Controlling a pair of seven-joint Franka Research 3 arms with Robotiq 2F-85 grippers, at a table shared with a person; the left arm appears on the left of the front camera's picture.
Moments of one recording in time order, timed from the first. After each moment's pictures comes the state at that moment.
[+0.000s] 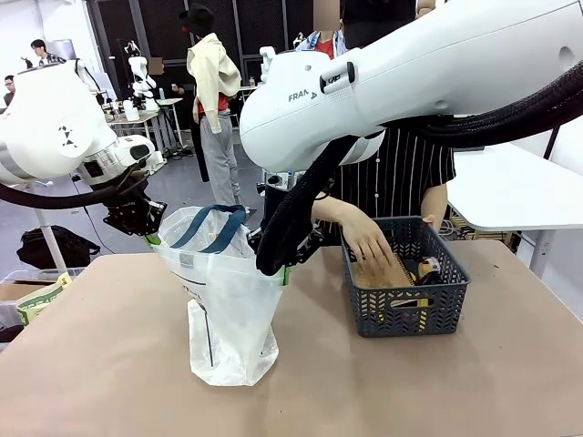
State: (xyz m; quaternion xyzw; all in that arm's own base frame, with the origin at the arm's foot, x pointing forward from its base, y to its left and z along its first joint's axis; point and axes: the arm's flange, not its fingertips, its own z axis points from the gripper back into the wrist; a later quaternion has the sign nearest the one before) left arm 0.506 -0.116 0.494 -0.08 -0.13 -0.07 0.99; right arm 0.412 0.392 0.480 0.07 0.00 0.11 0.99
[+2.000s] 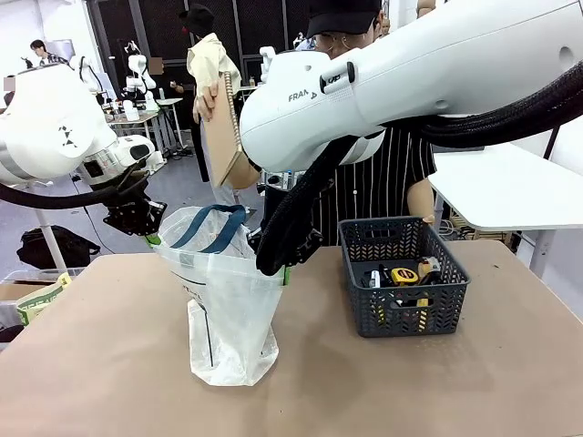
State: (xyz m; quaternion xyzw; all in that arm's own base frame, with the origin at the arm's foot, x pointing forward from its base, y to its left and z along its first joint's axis) left arm 0.506 -0.116 0.494 -0.08 -0.13 -0.07 0.99; right arm 0.412 0.392 0.480 0.07 0.00 0.11 0.99
